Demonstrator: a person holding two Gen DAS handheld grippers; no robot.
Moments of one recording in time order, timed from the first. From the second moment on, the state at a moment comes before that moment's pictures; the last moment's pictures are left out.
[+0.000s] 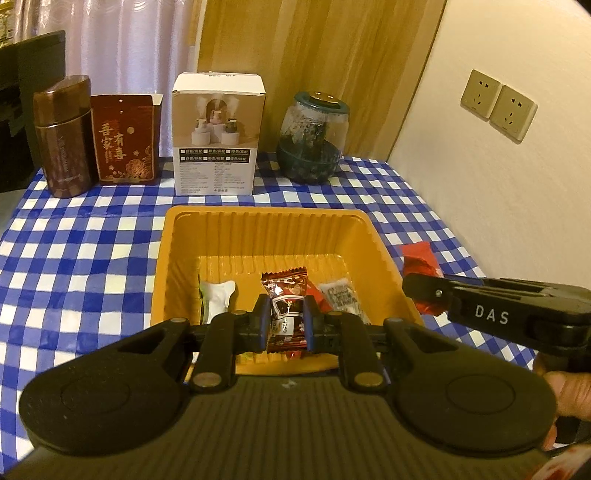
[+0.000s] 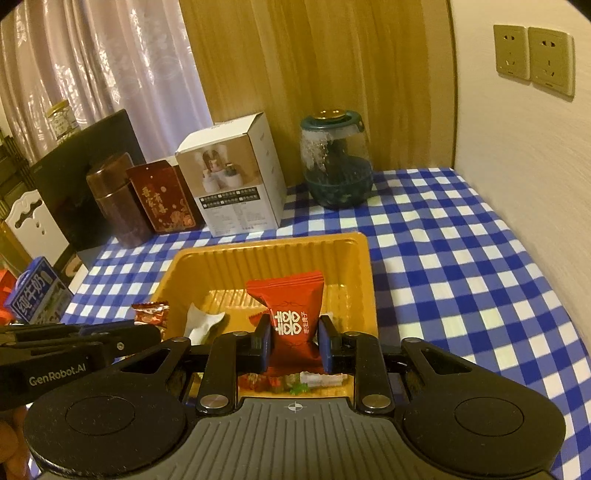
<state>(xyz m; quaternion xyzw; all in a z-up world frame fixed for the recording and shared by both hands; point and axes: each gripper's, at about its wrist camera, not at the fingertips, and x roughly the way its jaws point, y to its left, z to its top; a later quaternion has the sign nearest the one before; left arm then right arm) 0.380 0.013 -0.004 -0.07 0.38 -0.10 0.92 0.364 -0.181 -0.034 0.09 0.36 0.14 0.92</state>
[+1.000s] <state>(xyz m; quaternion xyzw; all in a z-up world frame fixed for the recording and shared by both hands) 0.438 0.021 -0.040 -0.05 0.40 -0.09 0.91 0.424 -0.169 -0.067 0.13 0.41 0.14 0.89</state>
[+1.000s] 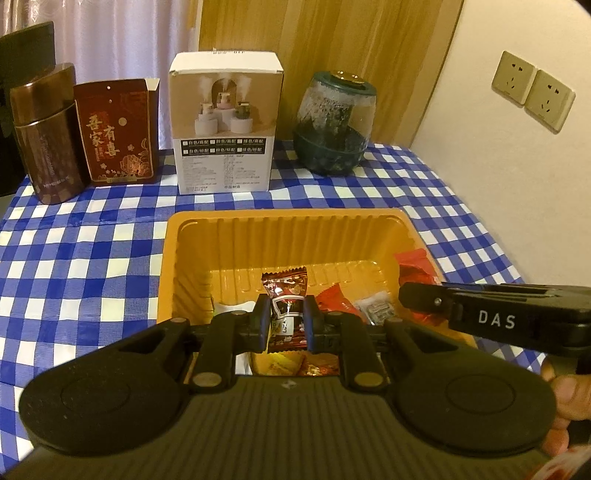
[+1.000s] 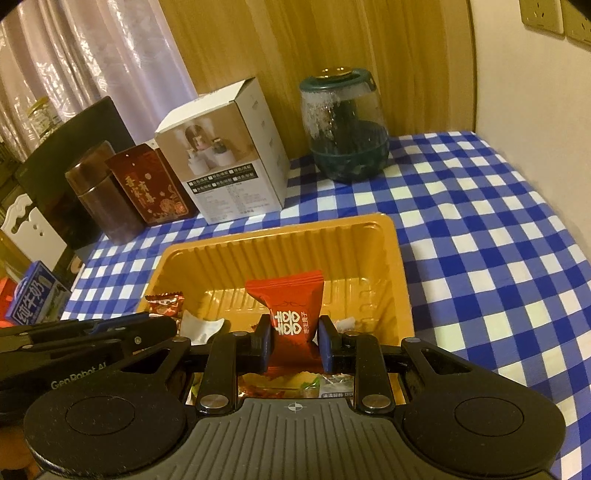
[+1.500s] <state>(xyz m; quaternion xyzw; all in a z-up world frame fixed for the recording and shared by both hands) 0.442 0.023 -0.048 -0.04 0.40 -0.08 0.91 0.427 -0.169 -0.074 0.13 0.42 0.14 0.89</state>
